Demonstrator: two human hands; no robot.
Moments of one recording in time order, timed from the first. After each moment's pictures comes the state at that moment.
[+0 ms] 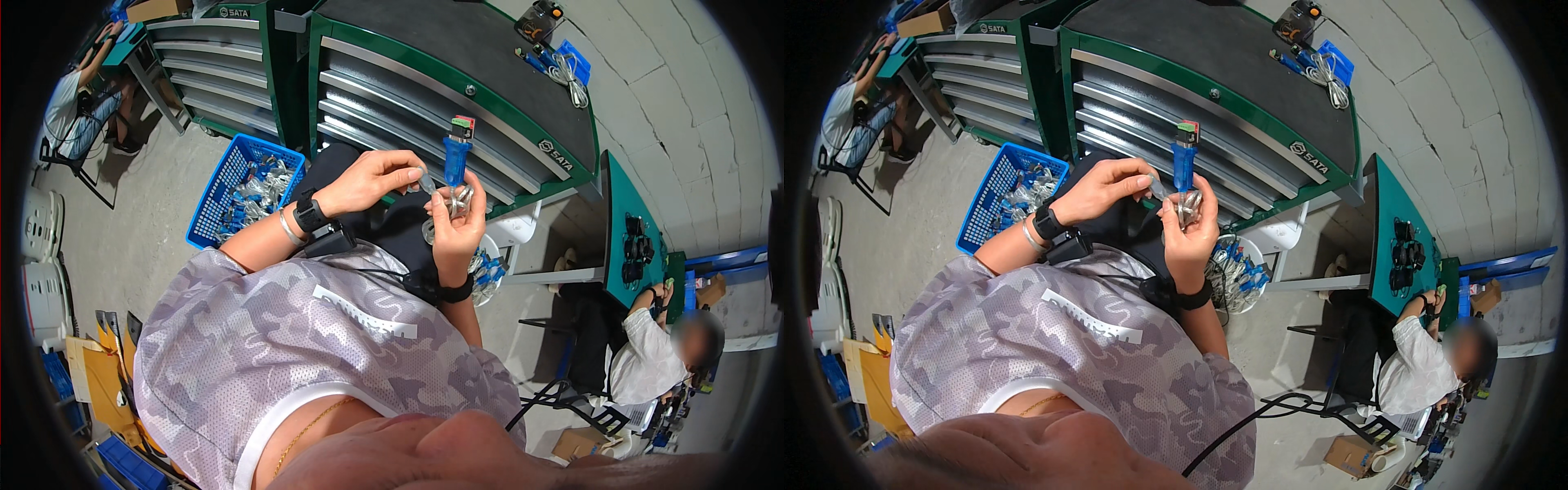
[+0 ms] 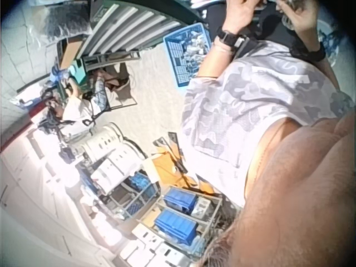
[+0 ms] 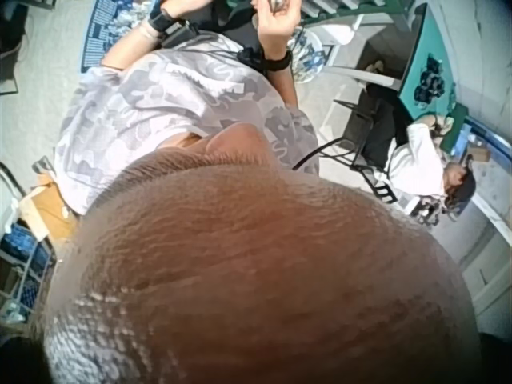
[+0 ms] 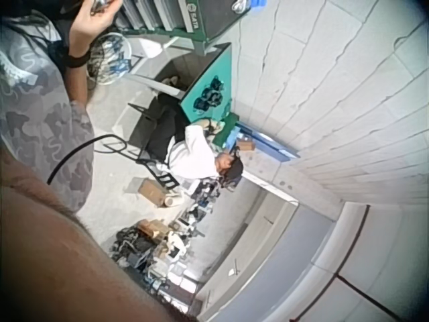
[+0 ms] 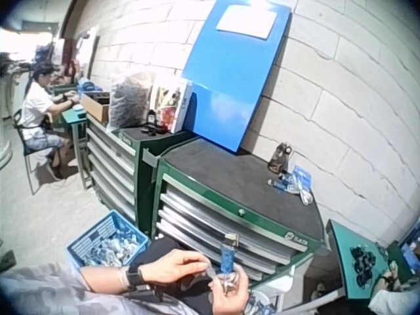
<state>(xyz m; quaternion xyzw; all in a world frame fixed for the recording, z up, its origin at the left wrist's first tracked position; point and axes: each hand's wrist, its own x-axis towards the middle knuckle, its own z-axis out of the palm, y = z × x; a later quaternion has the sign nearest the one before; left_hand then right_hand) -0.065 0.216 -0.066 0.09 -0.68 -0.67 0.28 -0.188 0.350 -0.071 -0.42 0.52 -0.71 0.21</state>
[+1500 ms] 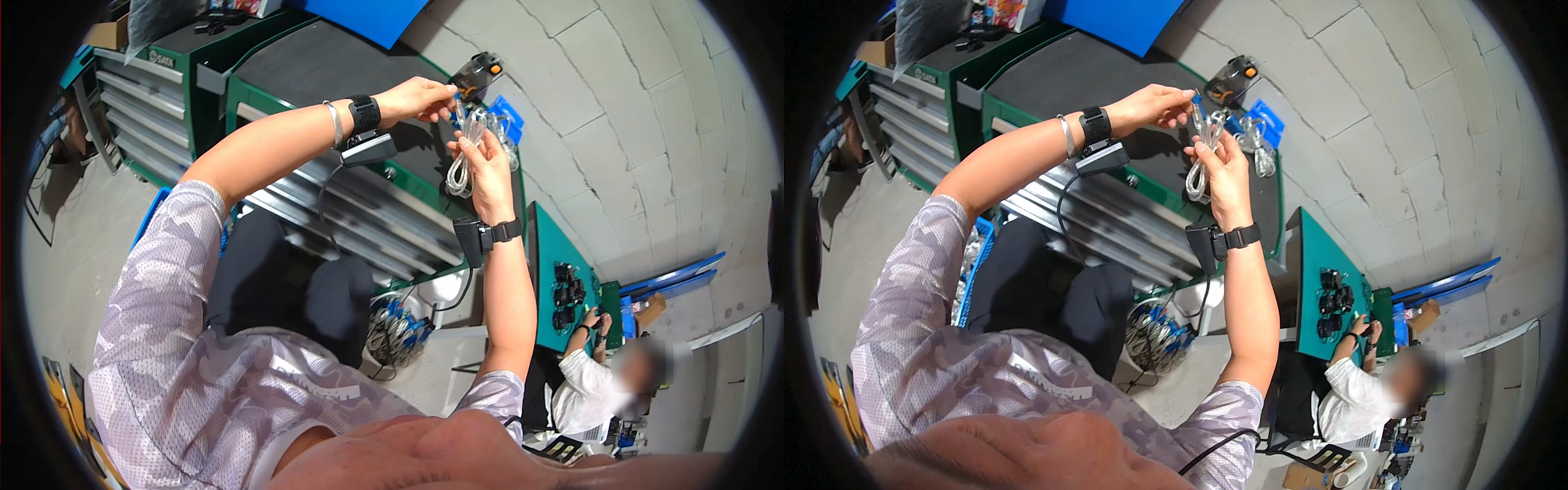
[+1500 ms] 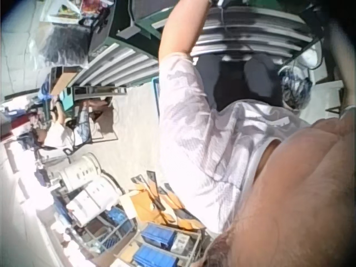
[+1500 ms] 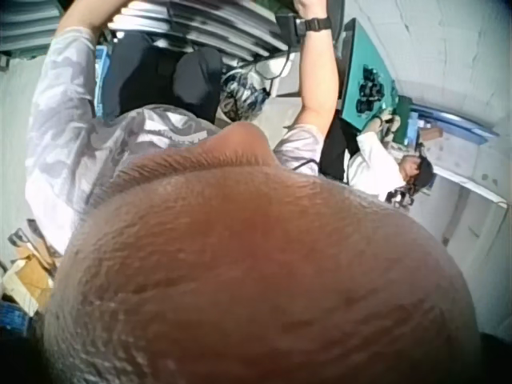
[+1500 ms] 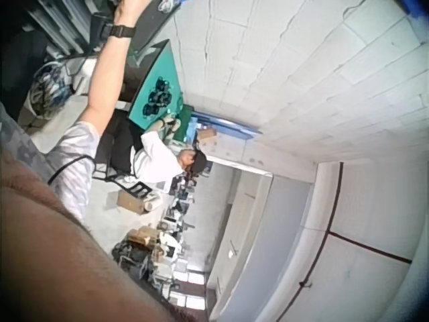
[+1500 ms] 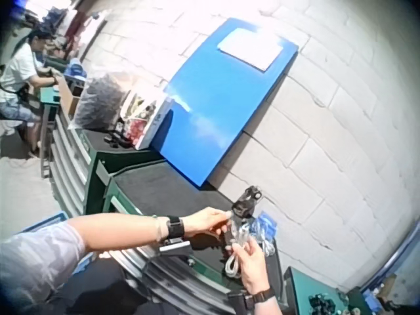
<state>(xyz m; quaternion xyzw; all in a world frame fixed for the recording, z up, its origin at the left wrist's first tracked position) -0.289 0.013 0.051 0.02 -0.68 -0.68 0.28 -0.404 0.192 0.073 -0.49 0.57 -0.59 0.28</state>
